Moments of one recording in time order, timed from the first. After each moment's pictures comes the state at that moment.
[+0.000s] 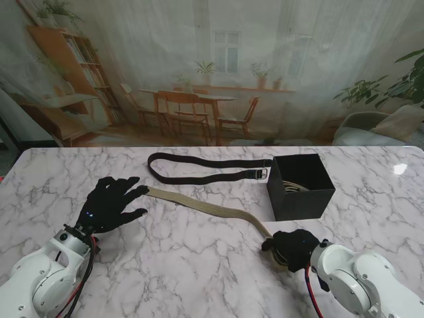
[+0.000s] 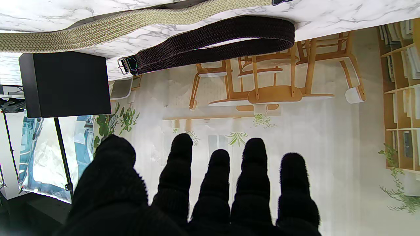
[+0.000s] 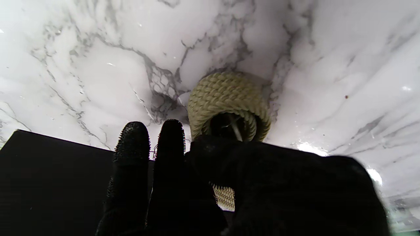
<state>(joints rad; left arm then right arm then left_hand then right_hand) 1.77 -1.05 -1.49 -1.65 1.21 -0.37 0.37 -1.80 -1.00 1.36 -1.84 -1.15 -0.21 0.50 0.83 -0.04 -0.01 0.01 0.56 0.07 0.20 0.45 0.50 0.16 0.14 0.32 0.50 0.22 0.24 0.49 0.10 0.26 0.67 0.53 0.82 -0.55 1.34 0.00 0.32 -0.03 0.41 0.38 0.40 0.22 0.29 0.20 0.70 0.10 0.25 0.27 0.39 0.18 1.05 0.34</state>
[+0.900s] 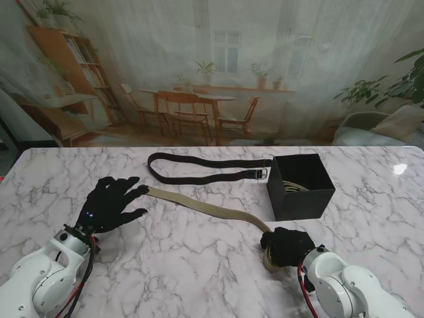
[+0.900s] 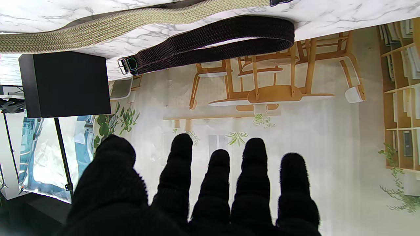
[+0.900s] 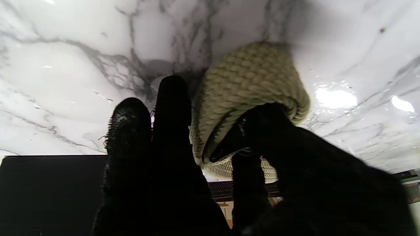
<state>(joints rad) 1.77 -1.05 -1.49 -1.65 1.22 -0.37 0.38 -1.79 -1.02 1.28 -1.74 -1.03 -0.01 0.24 0.83 -0.04 -0.01 0.01 0.56 0.07 0.20 0.45 0.50 0.16 0.14 0.32 0.50 0.22 0.24 0.49 0.10 0.26 0.67 0.53 0.64 -0.49 0.96 -0.14 0.47 -0.03 0.71 0.46 0.55 0.33 0.44 0.27 1.10 0.09 0.48 0.48 0.78 0.18 1.24 0.43</state>
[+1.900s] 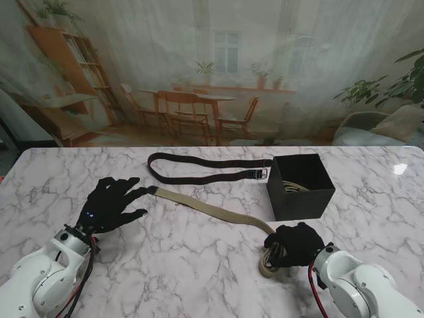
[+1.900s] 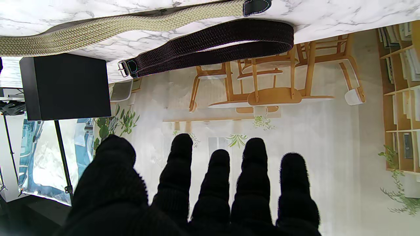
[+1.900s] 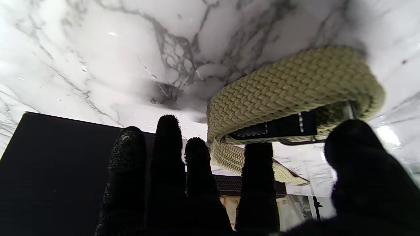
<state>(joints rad) 1.77 -1.05 -1.48 -1.65 1.22 -0.37 0.37 -1.83 -1.02 1.37 -1.75 -1.17 -0.19 0.21 0.83 -0.04 -0.01 0.01 0.56 0.07 0.20 0.45 0.50 0.16 0.14 0.32 0.50 0.22 0.24 0.49 0.10 0.26 0.67 0.53 0.34 -0.33 0.53 -0.08 0.49 -0.18 0.50 0.44 0.53 0.18 0.38 0.24 0.66 0.14 0.40 0.44 0.31 0.24 1.16 0.51</state>
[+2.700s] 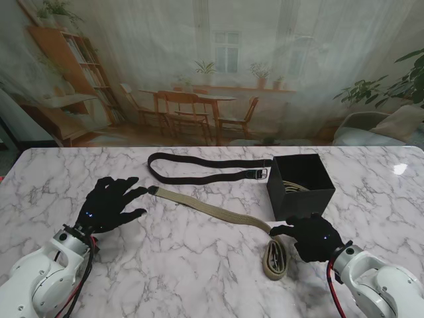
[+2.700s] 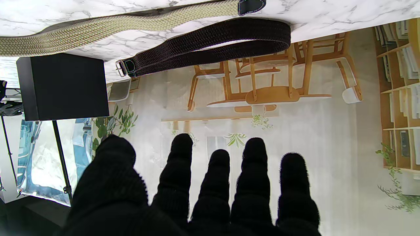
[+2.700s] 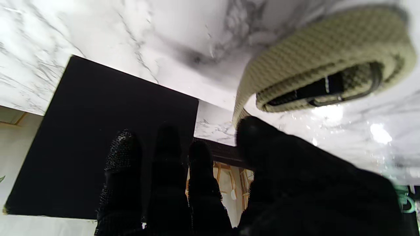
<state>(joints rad) 1.77 -1.05 -1.49 -1.65 1.22 -0.36 0.37 -1.90 -1.03 1.53 -1.77 -1.30 -0.35 0.04 0.83 -0.04 -0.01 0.01 0.56 0.07 0.20 0.45 0.50 0.16 0.14 0.32 0.50 0.22 0.24 0.49 0.10 0.26 0.67 0.53 0.68 -0.44 1.05 -0.07 0.24 -0.31 0.46 0.30 0.48 0.15 0.37 0.23 0.63 0.14 0.29 0.34 0.28 0.29 1.04 0.50</state>
